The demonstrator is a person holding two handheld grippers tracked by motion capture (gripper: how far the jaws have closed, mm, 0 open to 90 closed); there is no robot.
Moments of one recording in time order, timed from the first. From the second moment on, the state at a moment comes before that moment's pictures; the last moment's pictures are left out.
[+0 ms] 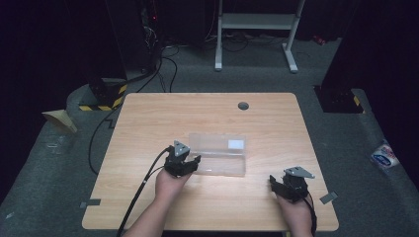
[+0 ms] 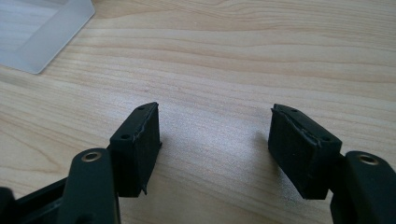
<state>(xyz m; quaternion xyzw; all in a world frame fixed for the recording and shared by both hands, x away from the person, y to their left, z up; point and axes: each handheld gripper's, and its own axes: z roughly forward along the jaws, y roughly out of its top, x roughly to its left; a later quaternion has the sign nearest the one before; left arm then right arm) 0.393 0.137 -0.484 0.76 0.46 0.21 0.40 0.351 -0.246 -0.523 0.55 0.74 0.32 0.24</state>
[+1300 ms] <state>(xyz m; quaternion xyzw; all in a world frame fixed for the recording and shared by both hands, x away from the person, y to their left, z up) 0.308 0.267 -0.530 0.78 0.48 0.21 0.34 0.351 -0.247 -0.524 0.54 0.74 0.32 0.25</state>
